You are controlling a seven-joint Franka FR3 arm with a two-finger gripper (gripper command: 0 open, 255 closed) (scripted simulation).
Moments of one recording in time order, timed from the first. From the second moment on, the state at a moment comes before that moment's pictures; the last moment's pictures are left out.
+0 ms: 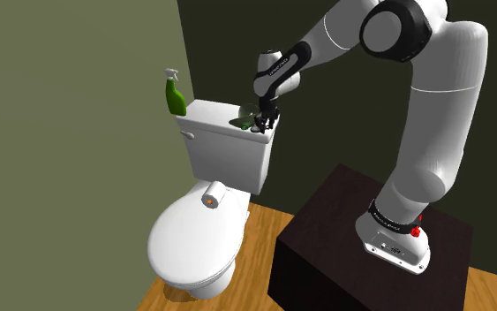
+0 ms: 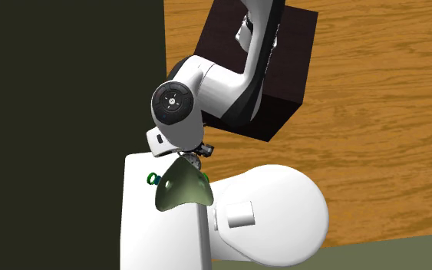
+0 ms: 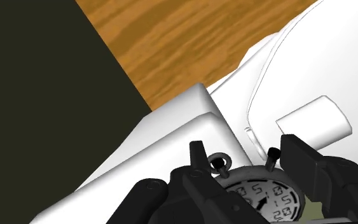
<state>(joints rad) -0.03 0.31 -0.14 -2.07 0.04 2.37 -0.07</state>
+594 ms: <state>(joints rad) -0.02 0.23 -0.15 -2.05 0.02 2.27 -0.06</state>
